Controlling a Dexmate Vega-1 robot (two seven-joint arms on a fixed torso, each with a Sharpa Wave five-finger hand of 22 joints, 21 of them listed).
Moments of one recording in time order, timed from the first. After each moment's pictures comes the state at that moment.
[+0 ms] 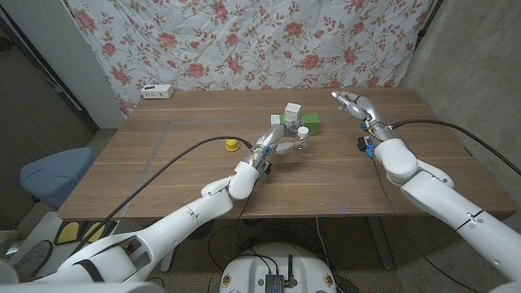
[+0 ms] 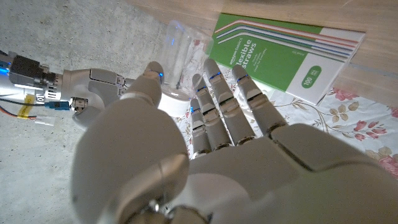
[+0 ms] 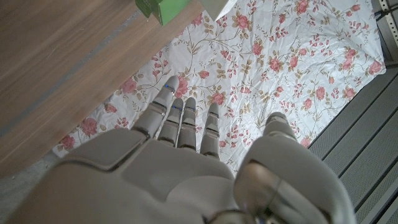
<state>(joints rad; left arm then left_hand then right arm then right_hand) 0.75 0.42 0.79 -1.38 0.38 -0.31 0.46 0.94 -0.01 0.52 -0.16 0.18 0.45 -0.07 0.19 0.18 0.85 -0.10 0.19 0.19 0.90 -0.12 0.17 0.16 0.61 0.06 0.18 0.17 -1.08 -0.76 -0.29 -1.88 0.21 0.04 -0.32 0.35 0.12 0.17 -0.01 0.18 0.38 0.00 0.19 0.20 0.32 0.12 0.19 0.19 0.24 0.05 0.20 0.20 0.49 0.01 0.18 0.17</state>
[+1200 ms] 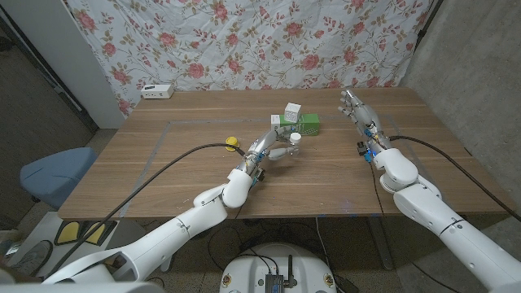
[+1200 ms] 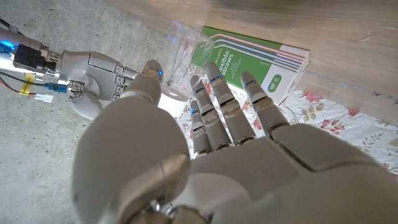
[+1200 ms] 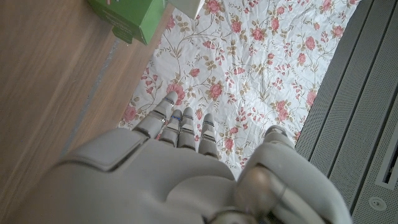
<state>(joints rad) 0.84 0.47 0.75 -1.49 0.37 -0.22 0.47 0.95 -0.02 0.48 -0.15 0.18 0.42 -0.09 0.18 0.18 0.84 -0.13 0.19 0.19 0.84 -0.10 0.17 0.16 0.49 0.11 0.17 0.17 -1.06 -0.64 -0.29 -1.66 0.44 0.32 -0.18 0.24 0.12 0.16 0.03 0.19 0.21 -0.02 0.18 0.18 0.20 0.09 0.18 0.18 0.09 0.01 0.19 0.20 0.31 -0.03 0.17 0.16</state>
